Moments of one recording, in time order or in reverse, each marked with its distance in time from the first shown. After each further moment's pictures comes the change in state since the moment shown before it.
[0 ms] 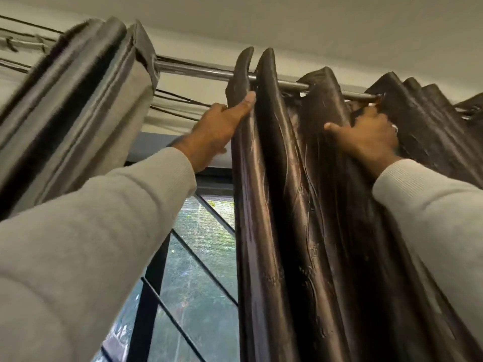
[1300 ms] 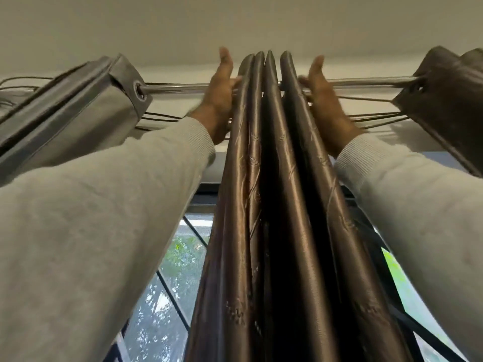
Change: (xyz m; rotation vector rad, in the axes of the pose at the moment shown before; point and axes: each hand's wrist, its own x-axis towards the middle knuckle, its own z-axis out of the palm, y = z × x) left_hand 0.085 0.029 0.090 -0.175 0.120 0.060; right_hand 0.081 -0.007 0.070 1.272 -0.606 -0.346
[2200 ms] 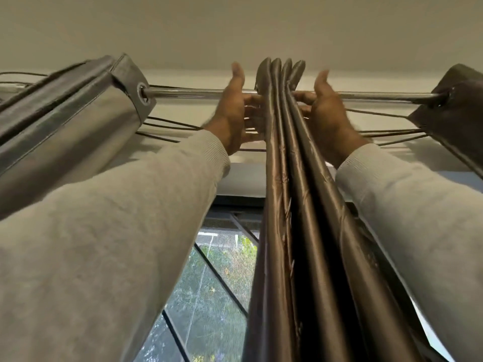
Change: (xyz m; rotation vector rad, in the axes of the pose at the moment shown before) left_hand 0.039 -0.020 -0.010 -0.149 0.016 -0.019; right_hand 0.040 0.011 0.029 0.113 0.115 0.032
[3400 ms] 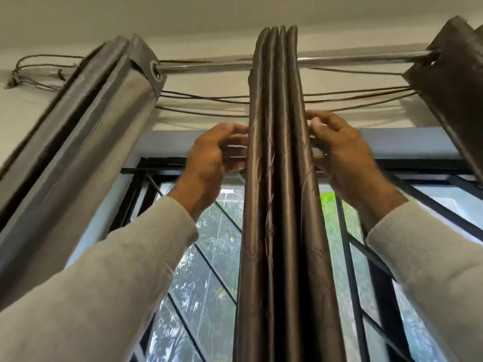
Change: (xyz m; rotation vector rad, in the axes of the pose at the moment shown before) left_hand -0.182 -0.026 -0.018 -0.014 0.060 0.005; right_hand -0.168 0.012 -0.043 0.071 -0.112 -0.025
